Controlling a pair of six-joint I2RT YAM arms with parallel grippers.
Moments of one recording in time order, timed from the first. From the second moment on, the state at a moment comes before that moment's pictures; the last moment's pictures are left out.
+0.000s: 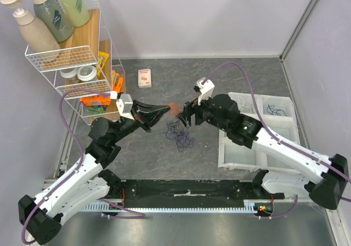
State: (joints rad) left arm -0.63 0.74 0.59 0.51 0.42 -0.31; right arm 0.88 1.12 1.00 -0.15 0.05 0.23
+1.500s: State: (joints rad) left arm -0.63 0.73 0.58 0.43 0.27 -0.30; right arm 0.88 1.08 0.75 0.31 0.23 0.37
